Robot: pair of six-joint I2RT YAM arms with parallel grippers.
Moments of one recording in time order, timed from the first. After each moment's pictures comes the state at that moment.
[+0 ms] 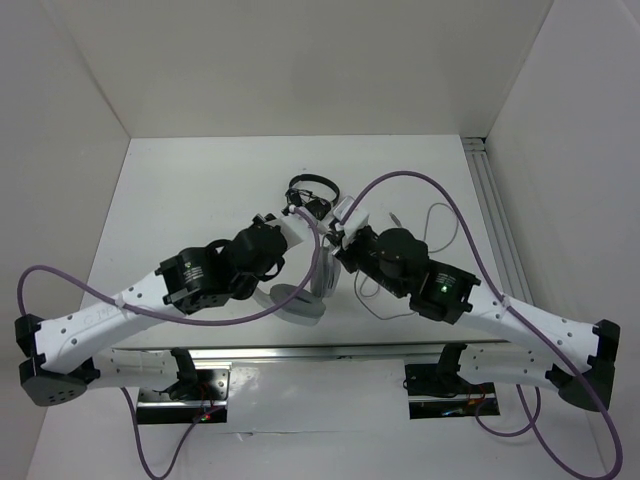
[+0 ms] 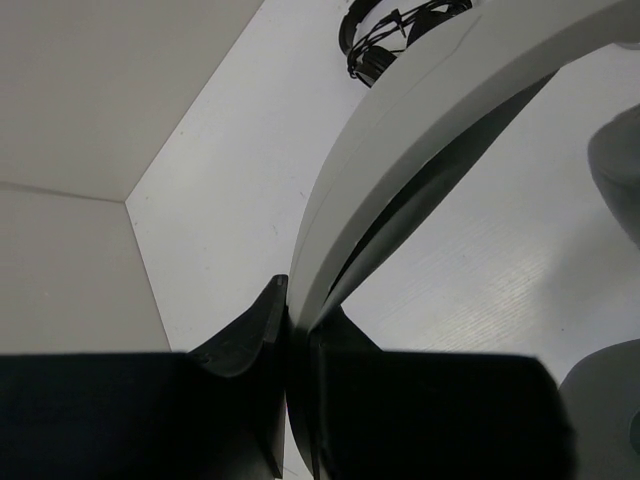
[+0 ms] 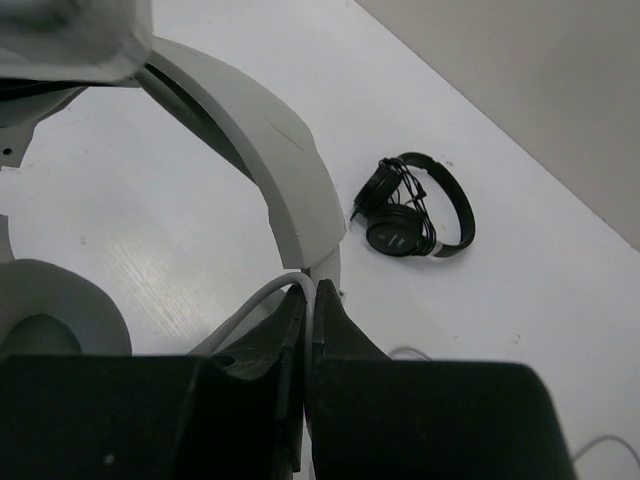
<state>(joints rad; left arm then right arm) -1.08 1.12 1.27 -0.78 -0.76 0.20 1.05 1.00 0.96 -0.13 0.32 -0.18</state>
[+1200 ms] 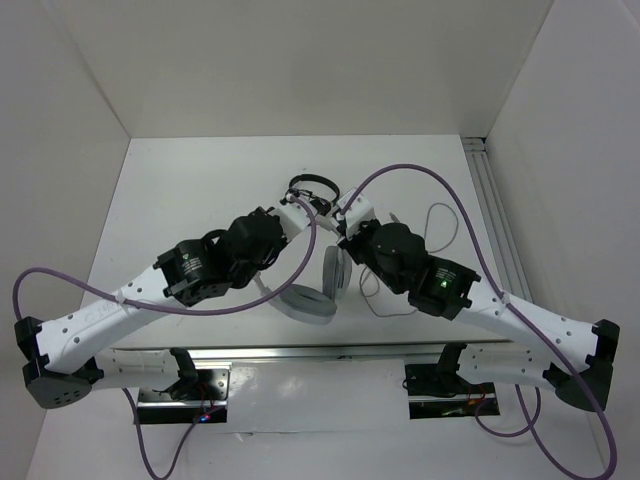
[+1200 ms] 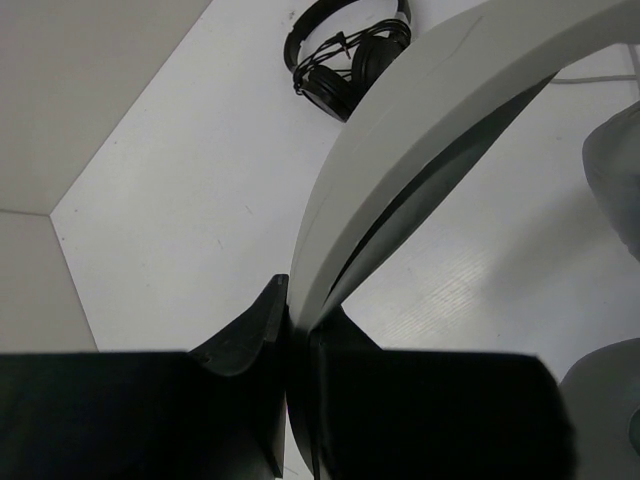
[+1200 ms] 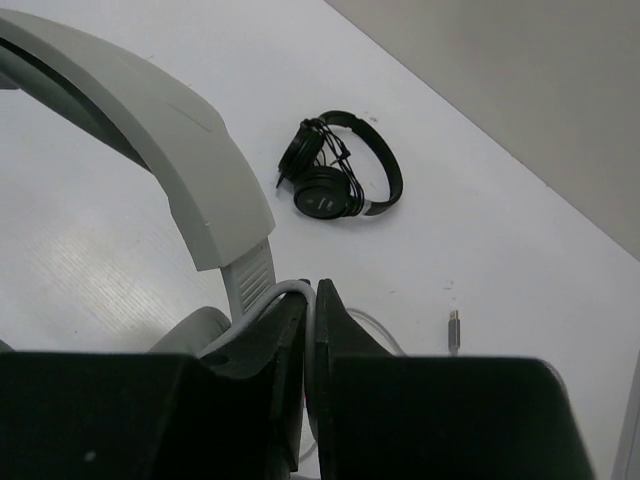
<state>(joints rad) -1.02 1.15 1.30 -0.75 -0.61 0.15 1.03 1.02 1.01 -0.23 0.48 -0.19</state>
